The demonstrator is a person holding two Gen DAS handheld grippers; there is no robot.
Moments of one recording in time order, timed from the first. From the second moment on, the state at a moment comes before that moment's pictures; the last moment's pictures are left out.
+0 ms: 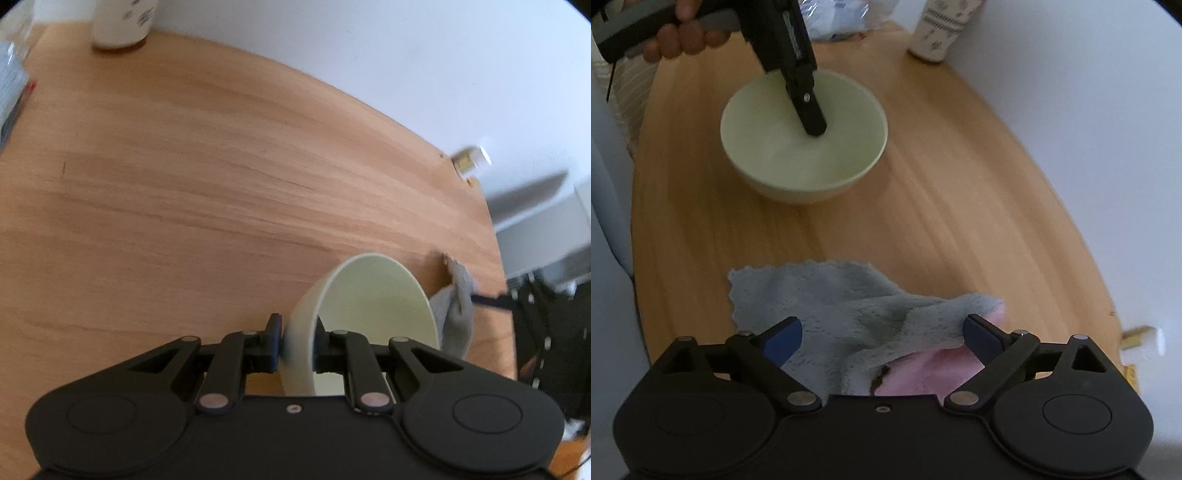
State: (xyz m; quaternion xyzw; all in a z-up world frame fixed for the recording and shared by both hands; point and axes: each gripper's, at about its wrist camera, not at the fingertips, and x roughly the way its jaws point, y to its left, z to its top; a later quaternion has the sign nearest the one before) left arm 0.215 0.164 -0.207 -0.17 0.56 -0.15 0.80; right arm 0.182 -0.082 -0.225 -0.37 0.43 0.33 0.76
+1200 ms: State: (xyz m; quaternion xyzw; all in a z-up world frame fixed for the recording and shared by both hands) left arm 0.221 0.160 -0.218 -0.15 0.59 -0.16 0.78; right arm 0.177 -0.083 -0.219 -0.26 0.54 0.30 0.74
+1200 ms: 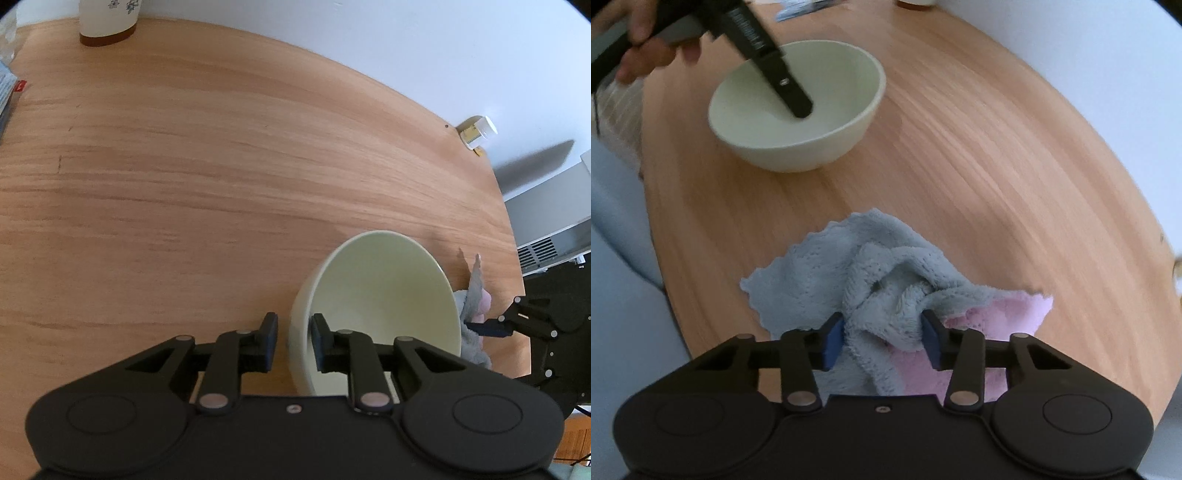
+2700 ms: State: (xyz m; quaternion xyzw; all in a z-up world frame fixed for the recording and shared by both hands) left arm 0.202 0.096 -0.166 0.10 0.42 -0.18 0.89; right arm 0.287 -0.060 -0.123 0.12 0.47 0.23 0.85
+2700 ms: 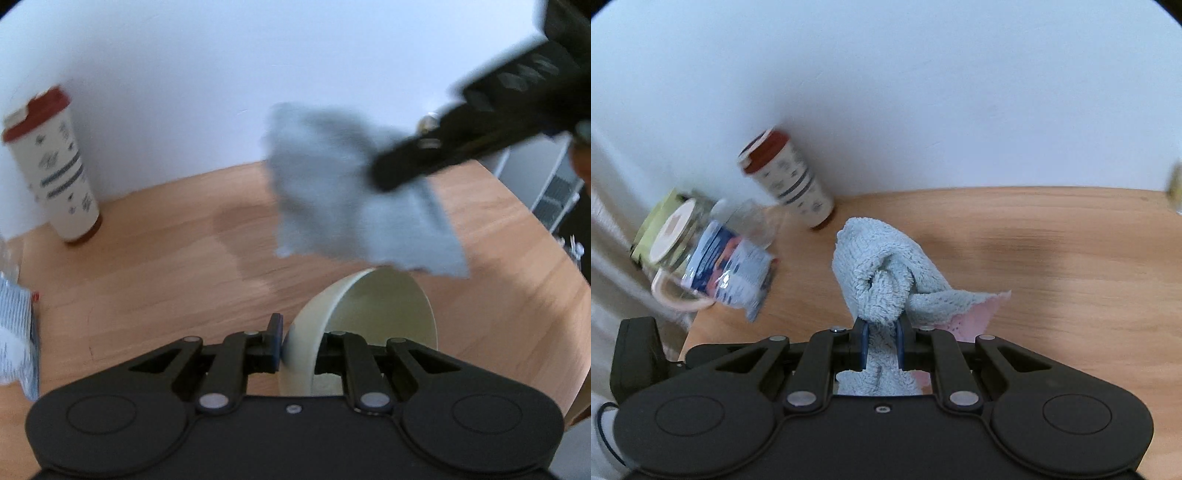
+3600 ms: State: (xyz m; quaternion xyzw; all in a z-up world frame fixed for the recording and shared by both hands) left arm 0.175 0.077 -0.173 0.15 0.38 -0.19 0.89; right arm 0.276 -0.077 -0.194 0.13 0.61 0.19 0.76
